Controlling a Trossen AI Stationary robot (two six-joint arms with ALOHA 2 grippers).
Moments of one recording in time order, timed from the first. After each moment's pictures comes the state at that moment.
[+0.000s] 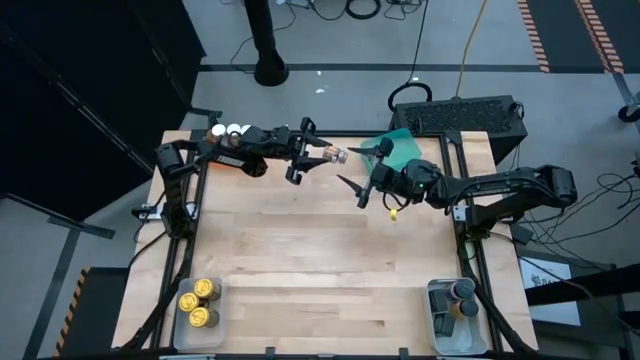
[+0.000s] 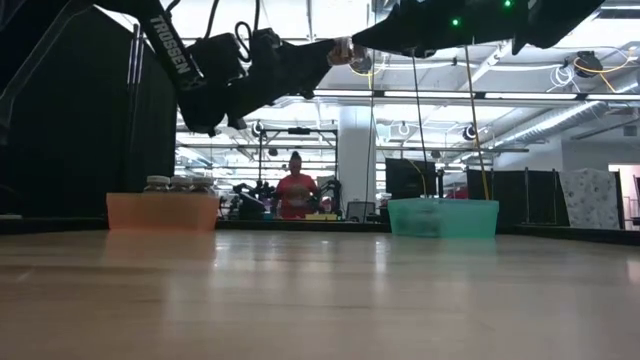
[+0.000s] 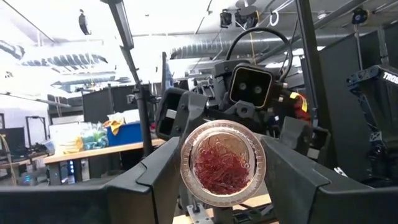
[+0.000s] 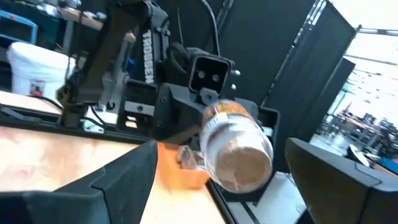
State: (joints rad) left arm 0.52 1.90 0.92 1.57 0.79 -0.22; right arm -0.11 1.27 0.69 0.66 0.28 -0.39
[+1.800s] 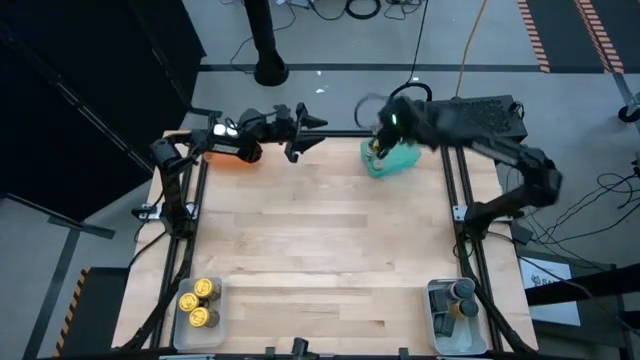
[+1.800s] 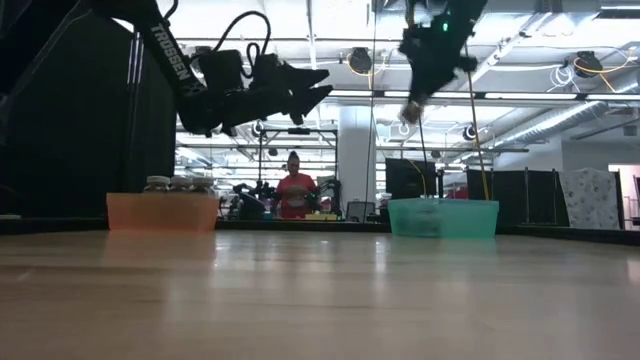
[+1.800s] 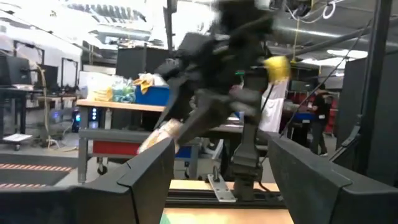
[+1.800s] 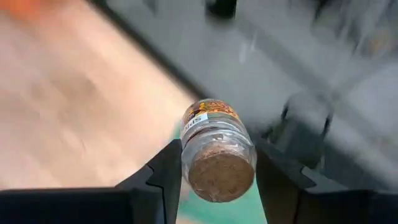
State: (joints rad) left arm 0.68 1.90 0.96 1.38 0.80 -0.37; right arm -0.47 1.41 1.40 -0.87 0.40 0.19
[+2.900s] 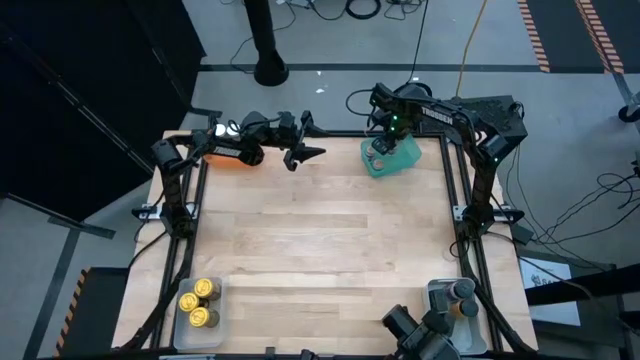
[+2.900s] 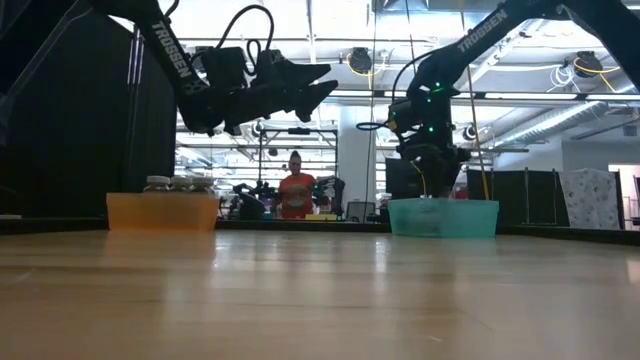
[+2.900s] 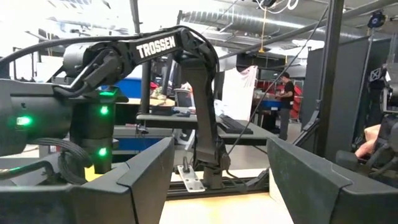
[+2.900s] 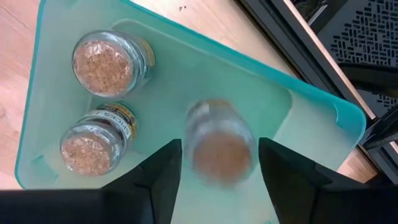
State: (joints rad) left arm 0.64 1.90 0.96 1.37 0.91 -0.36; right arm -0.85 1.93 1.55 -1.13 0.06 -0.04
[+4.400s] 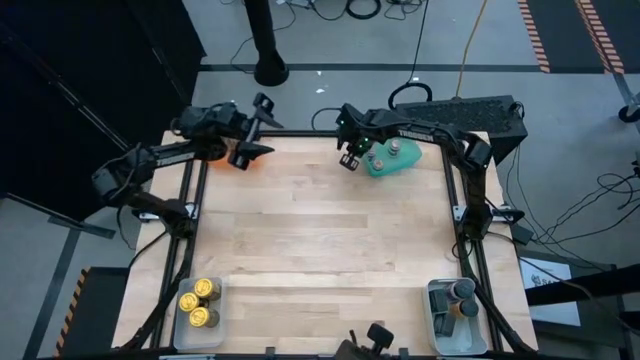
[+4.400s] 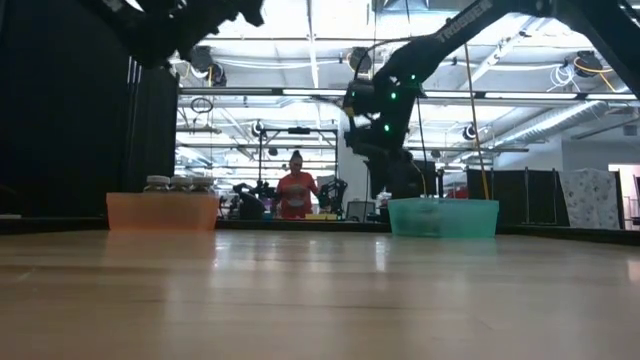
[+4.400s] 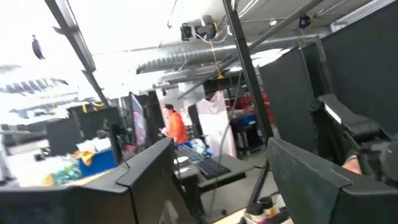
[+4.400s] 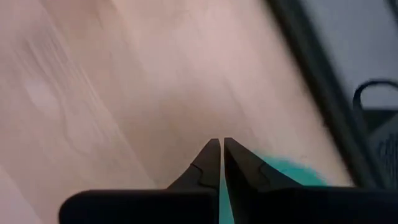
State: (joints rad) left arm 0.71 1.39 0.85 1.38 1.10 -0.44; right arm -0.58 1.98 1.55 -0.77 0.06 -0.08
